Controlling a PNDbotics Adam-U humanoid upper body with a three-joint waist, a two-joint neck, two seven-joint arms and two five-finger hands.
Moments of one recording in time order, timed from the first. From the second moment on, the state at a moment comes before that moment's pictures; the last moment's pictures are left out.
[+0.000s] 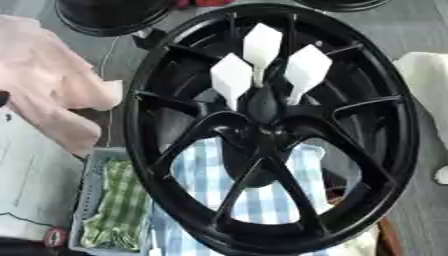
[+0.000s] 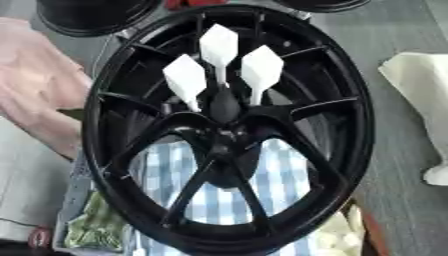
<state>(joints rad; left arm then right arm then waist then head) -0.04 0.25 0.21 -1.98 0.29 -0.17 0.04 0.51 -0.60 -0.48 -1.98 0.35 0.13 -0.15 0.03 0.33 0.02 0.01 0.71</state>
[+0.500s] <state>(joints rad) -0.05 0.25 0.21 -1.98 0.29 -0.18 0.04 0.32 -0.61 -0.43 -1.98 0.30 0.00 -0.30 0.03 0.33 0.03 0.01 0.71</state>
